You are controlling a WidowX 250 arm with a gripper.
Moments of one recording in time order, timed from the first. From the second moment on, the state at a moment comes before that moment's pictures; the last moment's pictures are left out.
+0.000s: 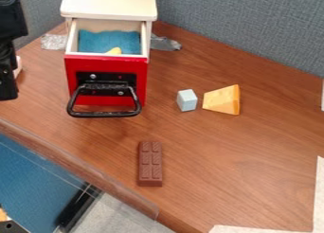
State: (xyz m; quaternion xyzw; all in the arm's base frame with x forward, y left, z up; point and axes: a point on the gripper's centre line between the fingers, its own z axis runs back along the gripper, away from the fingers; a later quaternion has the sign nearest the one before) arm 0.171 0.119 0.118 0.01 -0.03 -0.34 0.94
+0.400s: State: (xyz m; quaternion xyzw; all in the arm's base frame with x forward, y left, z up) arm 0.197 0.115 0.119 0.00 -0.06 -0.33 0.94
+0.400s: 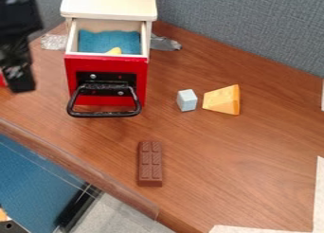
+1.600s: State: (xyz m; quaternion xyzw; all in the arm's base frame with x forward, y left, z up) arm 0.314 0.133 0.132 0.02 -0.13 -0.28 0.95
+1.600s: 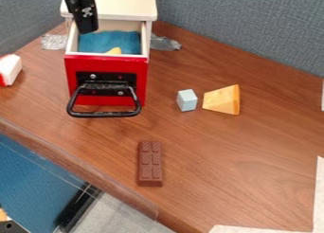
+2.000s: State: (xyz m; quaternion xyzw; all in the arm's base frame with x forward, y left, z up) arm 0.331 0.134 0.116 0.01 -0.14 -0.24 0.96
